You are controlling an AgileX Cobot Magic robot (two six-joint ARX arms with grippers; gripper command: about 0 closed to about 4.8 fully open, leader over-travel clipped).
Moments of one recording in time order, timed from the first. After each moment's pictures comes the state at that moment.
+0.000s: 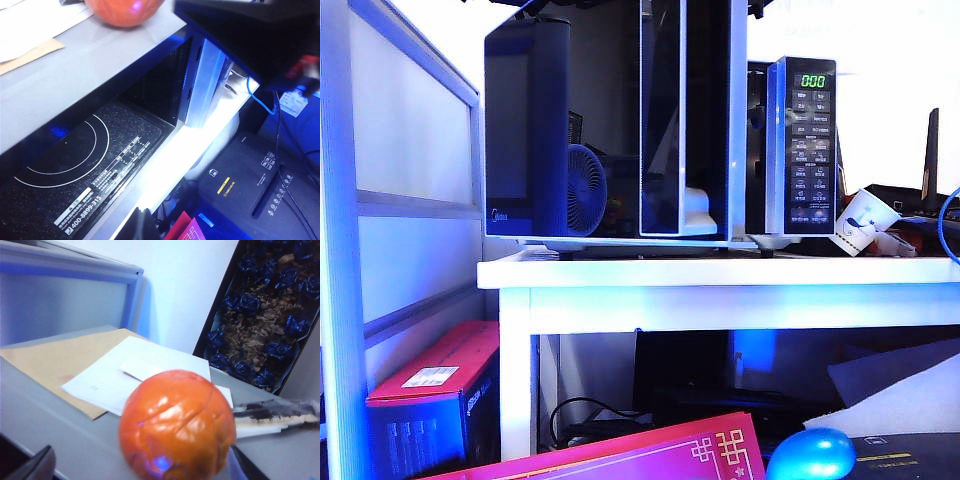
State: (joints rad) left arm -0.30 1.74 1.90 -0.59 0.52 0.18; right arm 0.32 1.93 1.92 0.12 -0.31 -0.24
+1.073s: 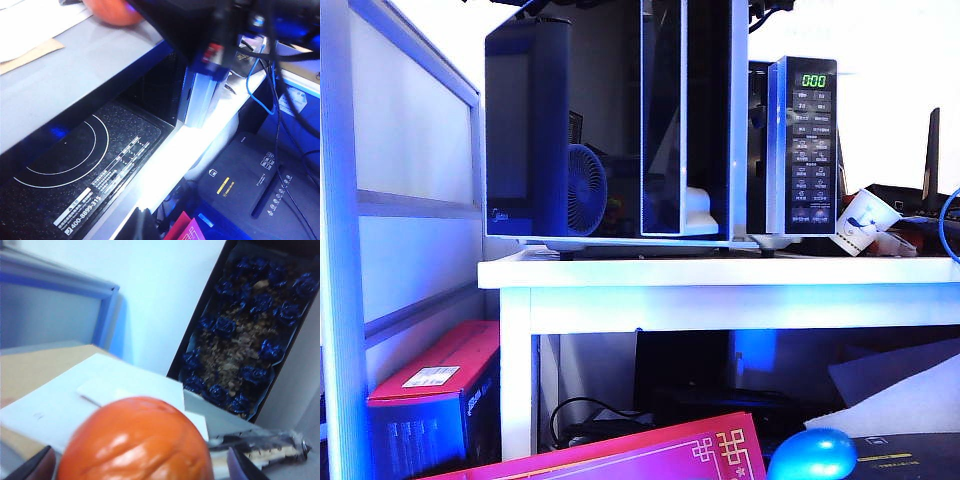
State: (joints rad) left arm -0.30 1.74 1.90 -0.59 0.52 0.18; right arm 0.32 2.12 2.11 0.23 -0.26 -0.29
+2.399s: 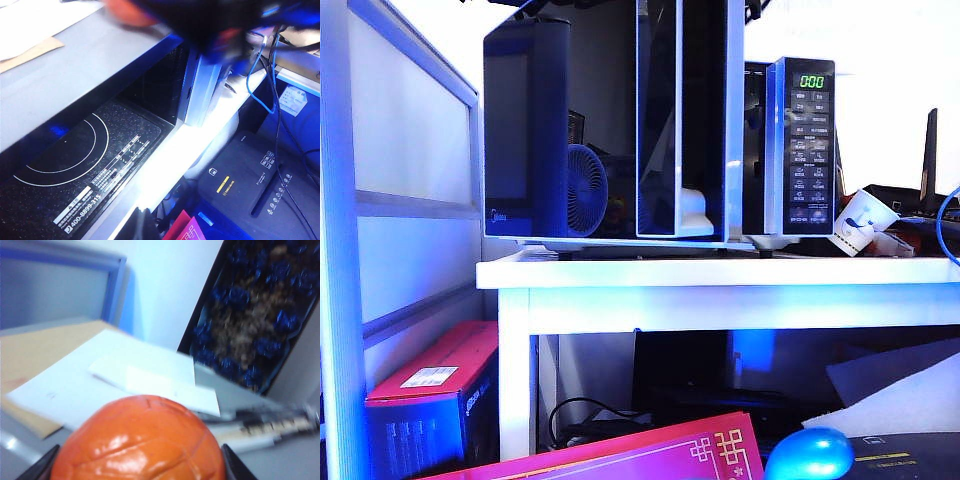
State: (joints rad) left arm -0.30 1.74 1.90 -0.60 0.52 0.19; right arm 0.32 2.11 2.22 -0.04 -0.26 -0.29
